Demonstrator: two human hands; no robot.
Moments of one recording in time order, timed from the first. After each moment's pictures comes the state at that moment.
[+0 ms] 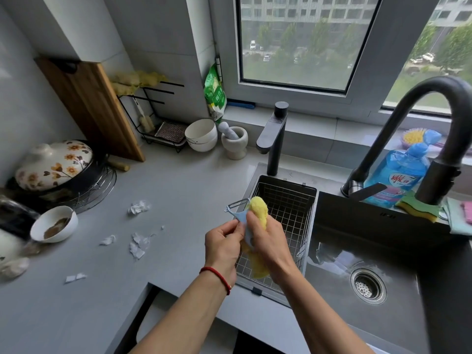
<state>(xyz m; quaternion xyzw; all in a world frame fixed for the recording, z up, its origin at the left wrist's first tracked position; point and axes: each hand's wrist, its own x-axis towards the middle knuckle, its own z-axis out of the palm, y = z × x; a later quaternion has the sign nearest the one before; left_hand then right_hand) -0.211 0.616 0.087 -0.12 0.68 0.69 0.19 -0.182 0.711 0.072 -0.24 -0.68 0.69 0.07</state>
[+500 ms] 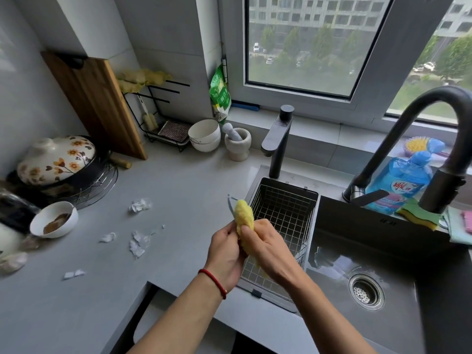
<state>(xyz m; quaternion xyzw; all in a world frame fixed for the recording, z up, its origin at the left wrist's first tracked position) -0.218 0.612 0.075 -0.13 0.52 0.80 0.27 -0.166 0.709 0.109 -0.06 -0.81 0.58 0.03</state>
